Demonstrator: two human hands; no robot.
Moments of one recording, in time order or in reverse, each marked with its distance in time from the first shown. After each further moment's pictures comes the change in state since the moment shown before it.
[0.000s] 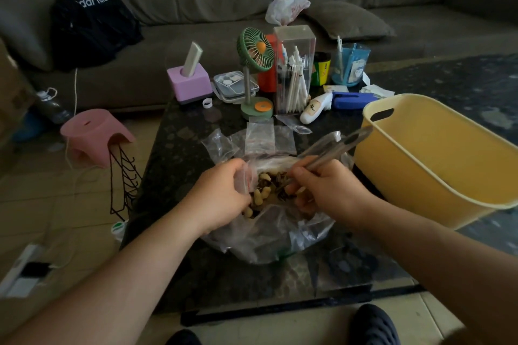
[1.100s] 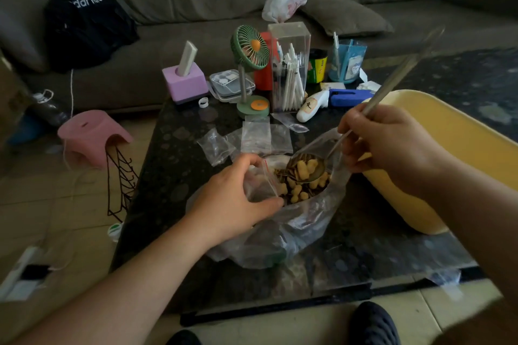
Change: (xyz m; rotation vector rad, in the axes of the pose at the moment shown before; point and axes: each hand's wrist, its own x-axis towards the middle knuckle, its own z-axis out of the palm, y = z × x) left_hand -0.008 0.009 0.015 0.084 0.021 0.148; right_hand -0.022 -0.044 -0.077 0.069 0.168 -0.073
